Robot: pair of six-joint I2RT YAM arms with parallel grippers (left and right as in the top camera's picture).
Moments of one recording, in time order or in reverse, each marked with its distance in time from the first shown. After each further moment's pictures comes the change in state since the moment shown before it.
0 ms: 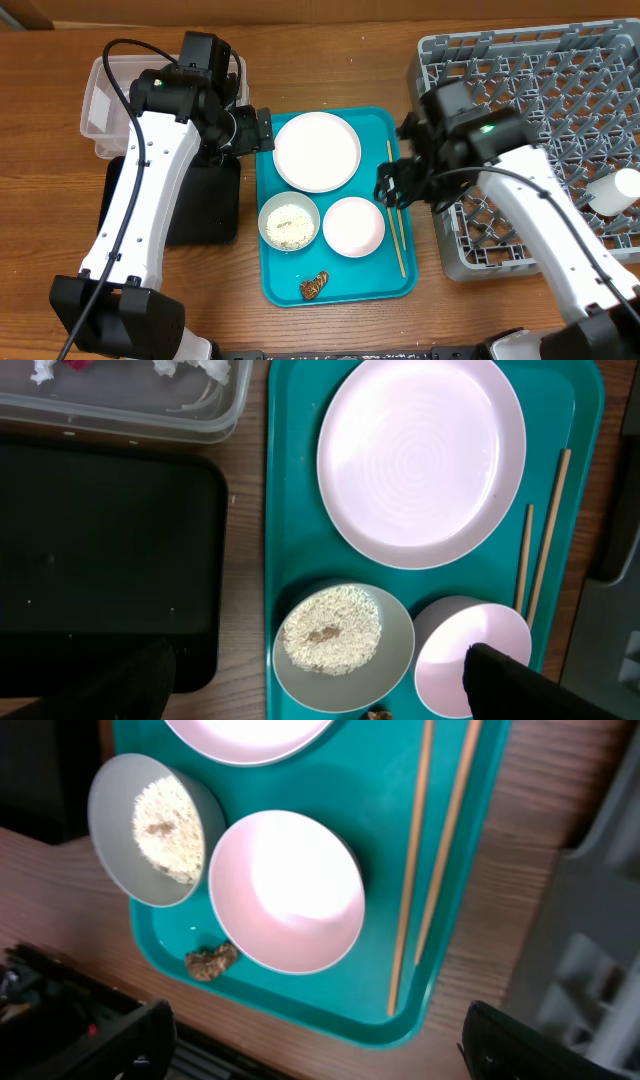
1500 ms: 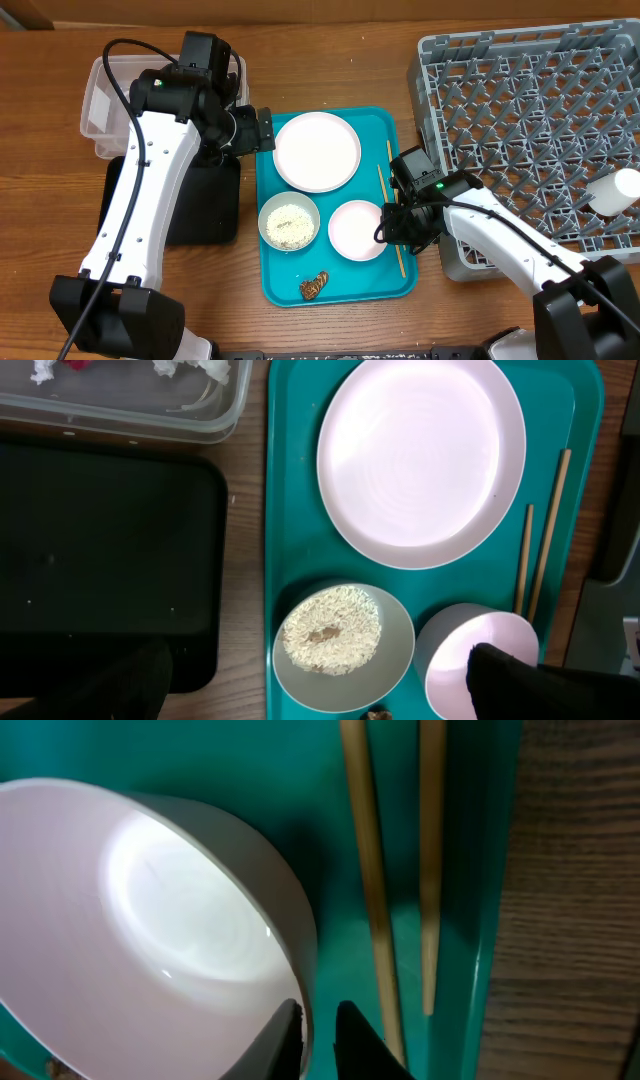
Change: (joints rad) left arm 0.000 0.000 0.000 0.000 0.000 0.000; right arm 0.092 0.010 -0.460 0.435 0.090 0.304
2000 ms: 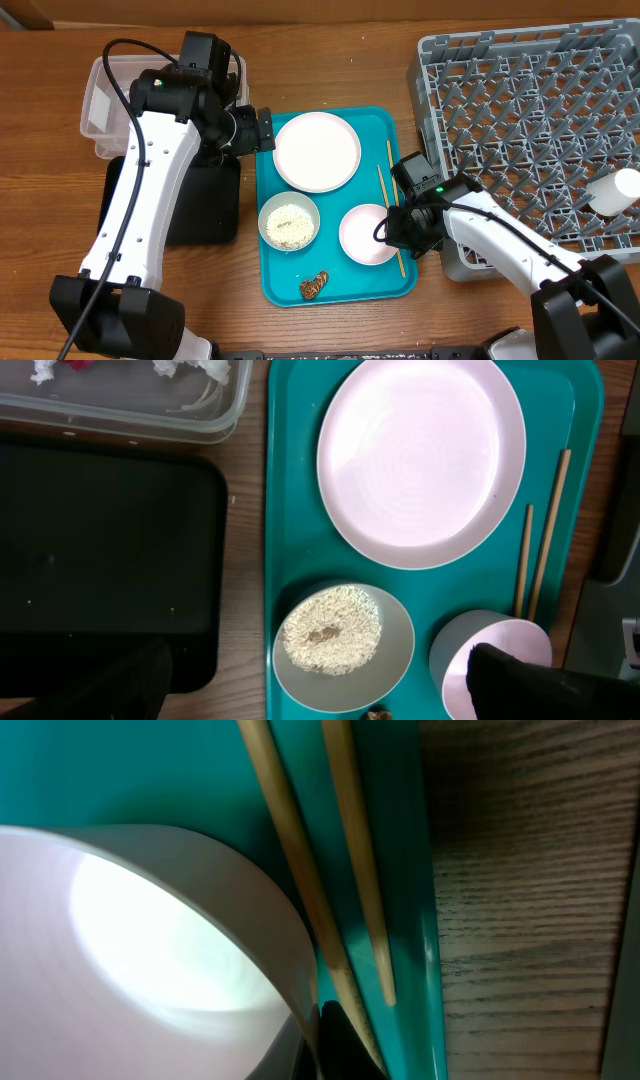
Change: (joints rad) left arm 0.000 0.000 0.000 0.000 0.000 0.000; right arm 0.000 0.000 -0.035 0.000 0.051 0.116
